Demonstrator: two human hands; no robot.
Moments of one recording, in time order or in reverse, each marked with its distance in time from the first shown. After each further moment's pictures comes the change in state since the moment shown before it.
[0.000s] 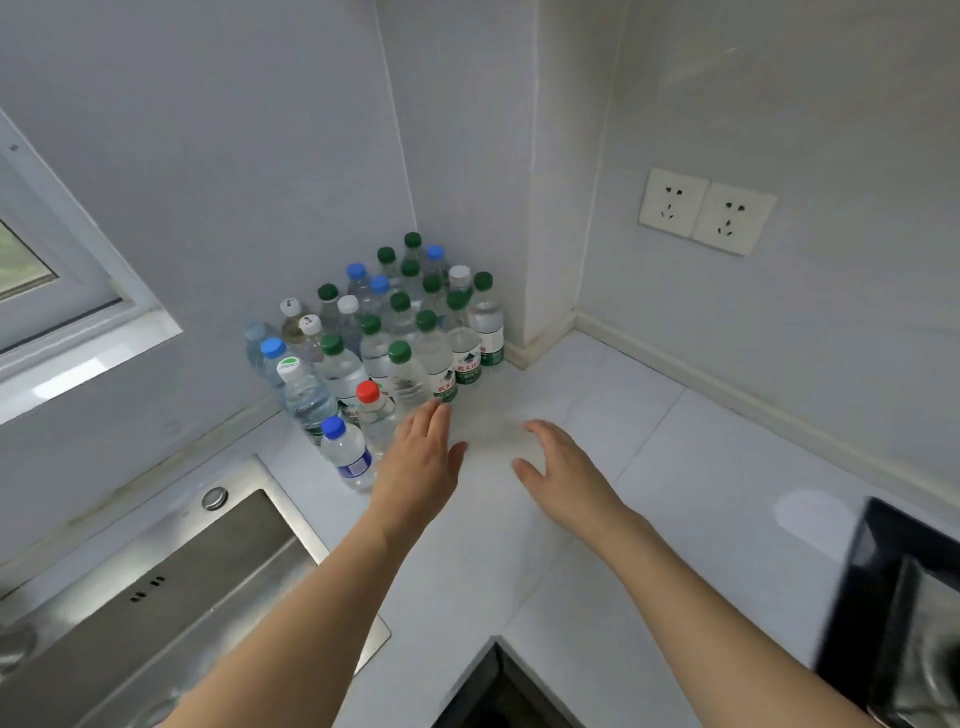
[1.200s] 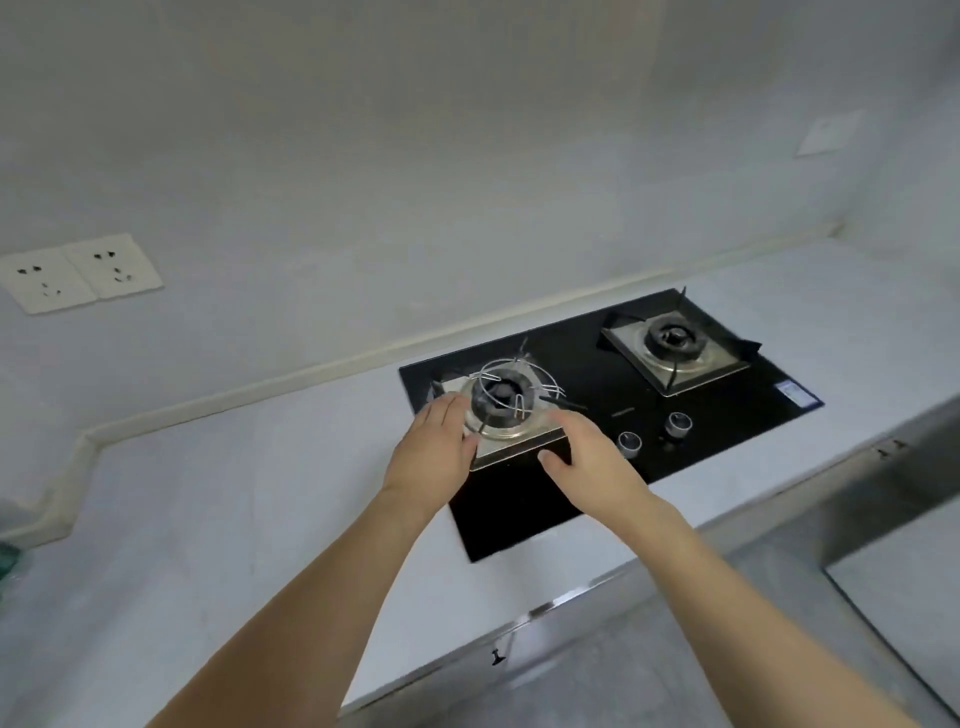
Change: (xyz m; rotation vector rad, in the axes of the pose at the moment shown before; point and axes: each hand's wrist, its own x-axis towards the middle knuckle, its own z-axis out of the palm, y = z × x) left_hand -0.126 0.341 0.080 -0.222 -0.438 1.109; right_hand -0.384 0.098 -0.087 0.062 0.860 0.823
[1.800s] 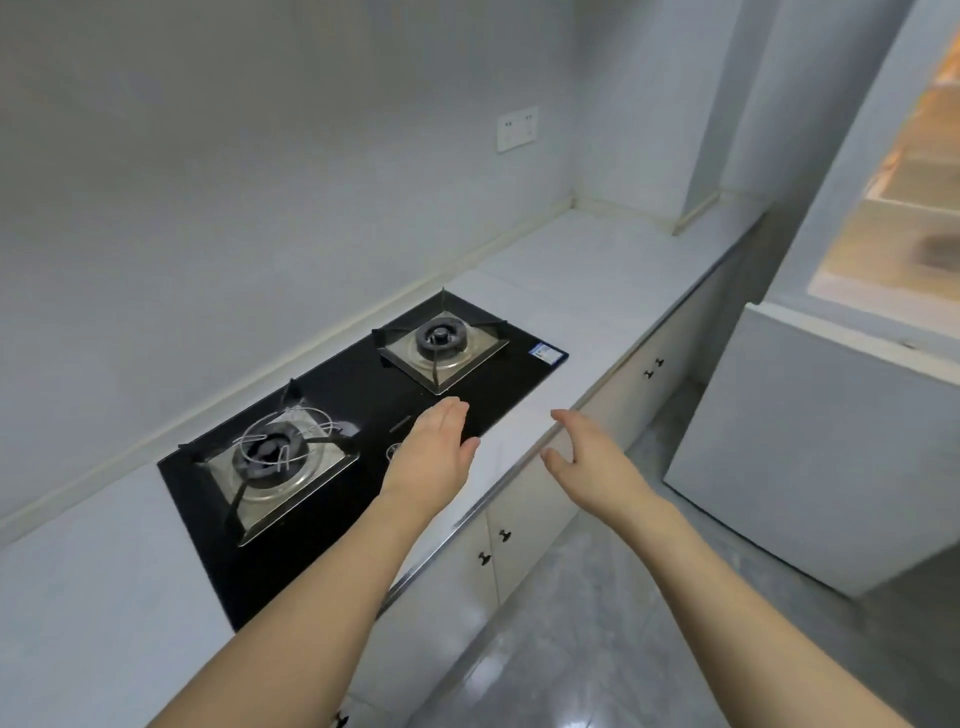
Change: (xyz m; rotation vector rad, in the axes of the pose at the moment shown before) left_hand 0.026 0.309 0.115 -0.033 -0.137 0.403; right_hand -0.144 0.221 -0.185 0.018 0.277 0.319
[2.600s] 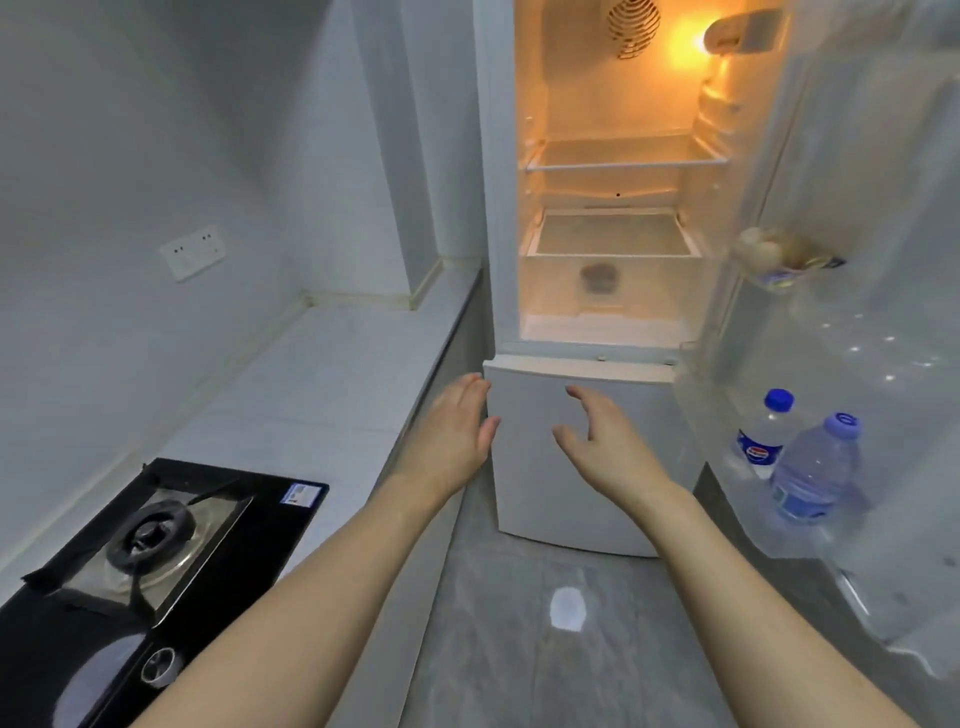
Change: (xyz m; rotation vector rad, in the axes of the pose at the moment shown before) left_hand 0.194 0.317 0.079 -0.164 -0.033 0.672; right_hand -0.020 0.186 -0.243 0.029 0.543 0.346
